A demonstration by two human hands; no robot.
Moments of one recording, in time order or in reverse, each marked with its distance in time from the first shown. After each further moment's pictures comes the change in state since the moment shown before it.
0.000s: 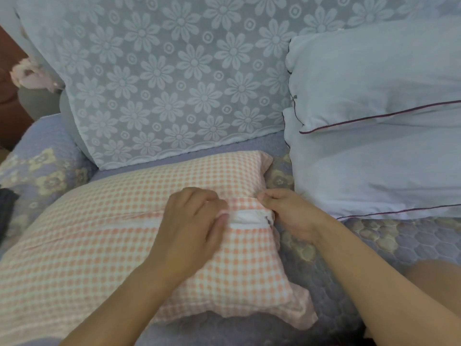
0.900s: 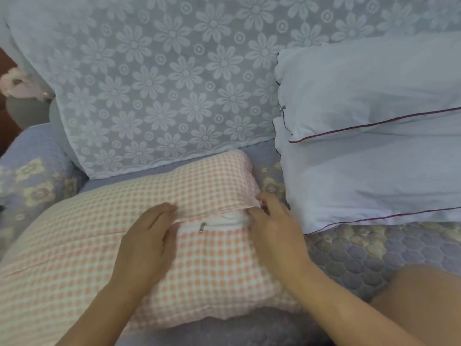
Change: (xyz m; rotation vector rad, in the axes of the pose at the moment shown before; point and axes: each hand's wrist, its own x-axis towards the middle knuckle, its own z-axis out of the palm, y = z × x) left_hand -0.037 -0.052 0.009 -0.001 0.043 -0.233; right_hand -0.028 0.026 0.034 -1.300 0.600 -0.548
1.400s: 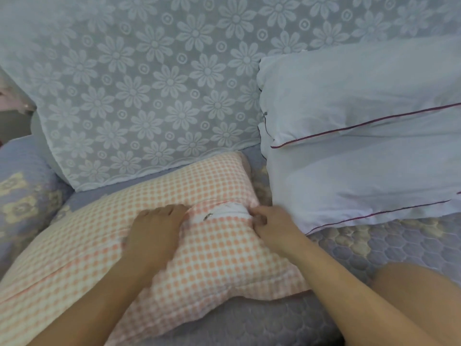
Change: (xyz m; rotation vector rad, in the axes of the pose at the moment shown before) left_hand 0.051 0.010 0.026 0.411 -0.163 0.162; right_hand 0.023 0.044 -0.005 0.534 -0.399 0.450
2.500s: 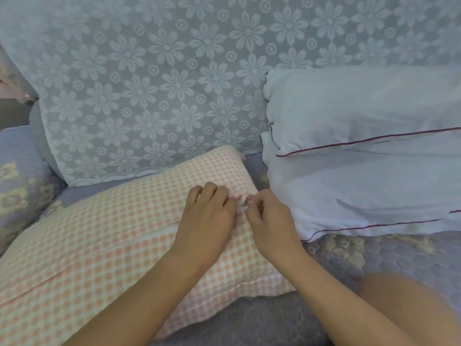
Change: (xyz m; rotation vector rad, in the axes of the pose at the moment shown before) left_hand 0.039 0.082 -0.023 -0.134 0.262 0.107; right_hand -0.030 -0.058 -0.002 -0.015 0.382 -0.273
